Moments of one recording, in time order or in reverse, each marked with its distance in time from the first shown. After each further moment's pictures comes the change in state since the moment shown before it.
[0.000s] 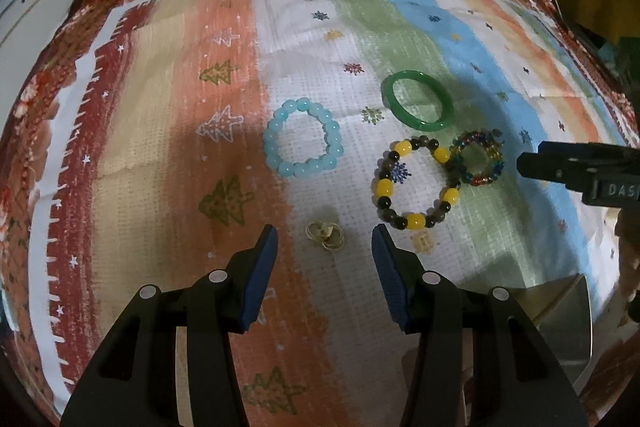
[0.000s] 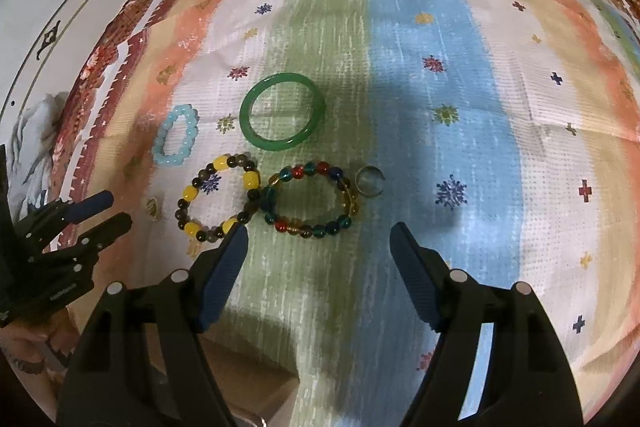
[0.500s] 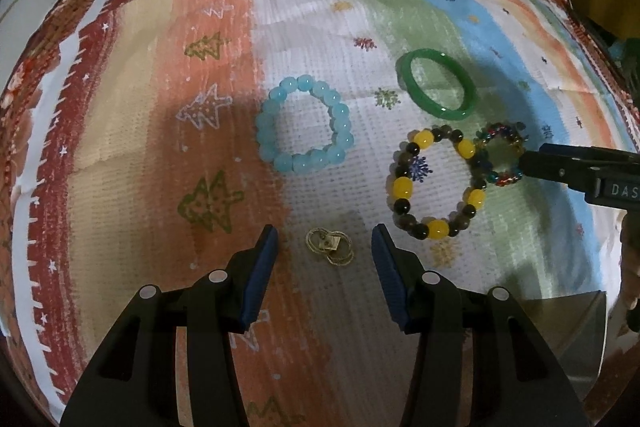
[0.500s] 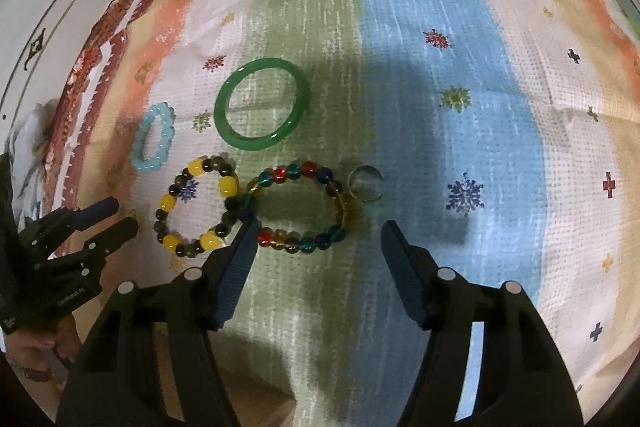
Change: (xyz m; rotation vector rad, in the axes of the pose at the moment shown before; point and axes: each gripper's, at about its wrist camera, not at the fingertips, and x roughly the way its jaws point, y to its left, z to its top) left arm 0.035 0.002 0.007 -0.008 0.081 -0.001; right arm 0.029 -0.010 0.009 0.046 0.057 0.009
